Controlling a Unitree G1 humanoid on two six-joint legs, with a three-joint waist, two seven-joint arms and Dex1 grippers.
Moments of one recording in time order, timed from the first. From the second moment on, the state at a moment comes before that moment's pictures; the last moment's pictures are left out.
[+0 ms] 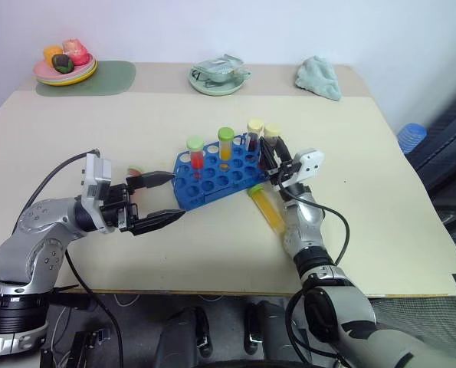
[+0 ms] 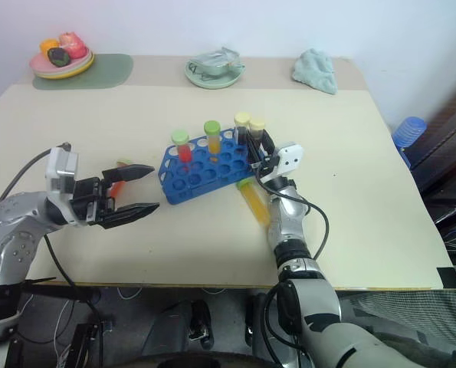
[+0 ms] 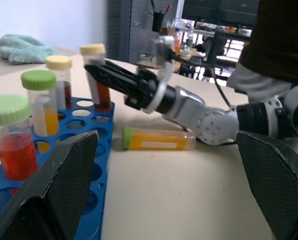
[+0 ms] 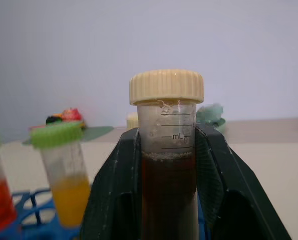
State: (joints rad) left arm -0.21 0.70 0.21 -0.23 -0.73 0.43 -1.18; right arm -0.63 0.02 -0.18 0.85 0.28 -0.69 0.60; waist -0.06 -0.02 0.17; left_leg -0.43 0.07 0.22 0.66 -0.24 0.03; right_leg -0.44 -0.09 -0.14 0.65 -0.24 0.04
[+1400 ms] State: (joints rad) left arm -0.24 0.66 0.18 -0.19 -0.71 0.37 -1.20; right arm -0.54 -0.42 0.00 -0.42 0.47 1.45 0.29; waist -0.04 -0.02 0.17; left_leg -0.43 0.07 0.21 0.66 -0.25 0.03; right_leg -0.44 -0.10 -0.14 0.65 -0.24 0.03
